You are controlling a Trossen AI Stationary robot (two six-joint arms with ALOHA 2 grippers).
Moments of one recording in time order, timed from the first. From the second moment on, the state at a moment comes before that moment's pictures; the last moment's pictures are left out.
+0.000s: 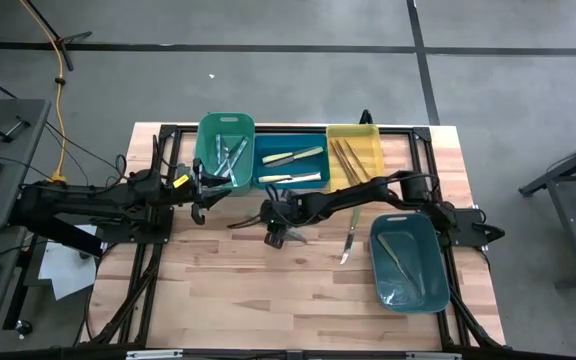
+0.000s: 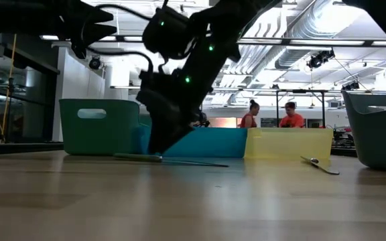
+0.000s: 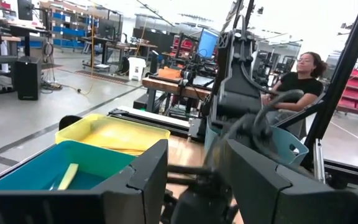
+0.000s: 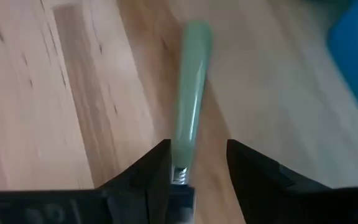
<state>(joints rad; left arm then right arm) 0.06 0.50 0.24 0.33 -0.12 -0.18 0.04 2.20 1.58 -0.38 0.20 0.28</state>
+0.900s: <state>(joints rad) 0.06 0.50 0.24 0.33 -0.12 -0.18 0.07 2.23 1.58 -0.48 0.16 0.35</state>
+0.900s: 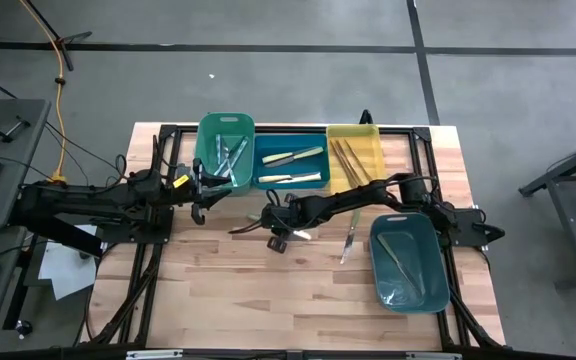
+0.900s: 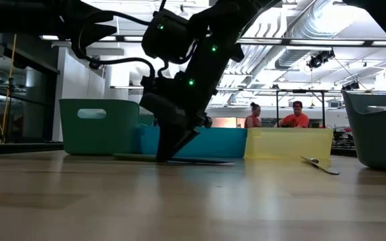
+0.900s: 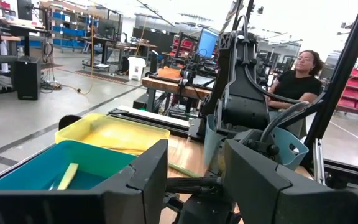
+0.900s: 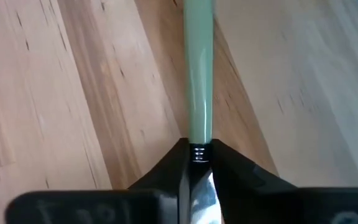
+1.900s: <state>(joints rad) 0.06 0.50 0.24 0.33 -0.12 -0.18 0.07 2.23 1.57 -0.49 0.14 0.31</state>
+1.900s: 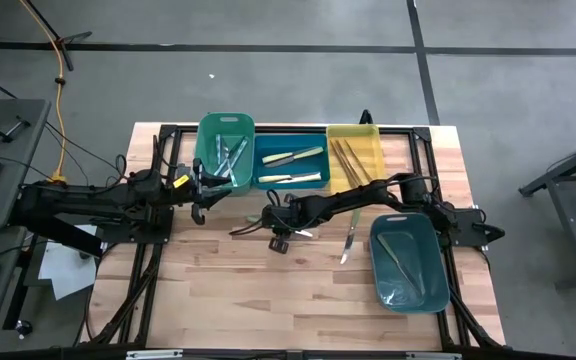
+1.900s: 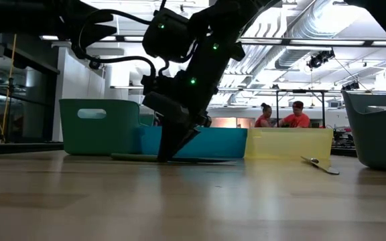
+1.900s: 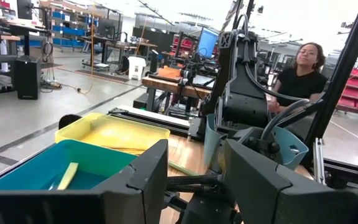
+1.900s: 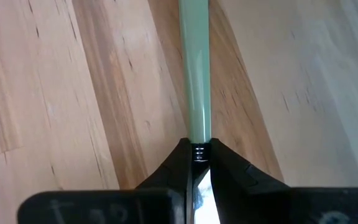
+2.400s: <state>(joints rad) 0.06 0.50 0.24 0.33 -0.12 -0.18 0.07 2.16 1.57 -0.65 0.11 0.27</state>
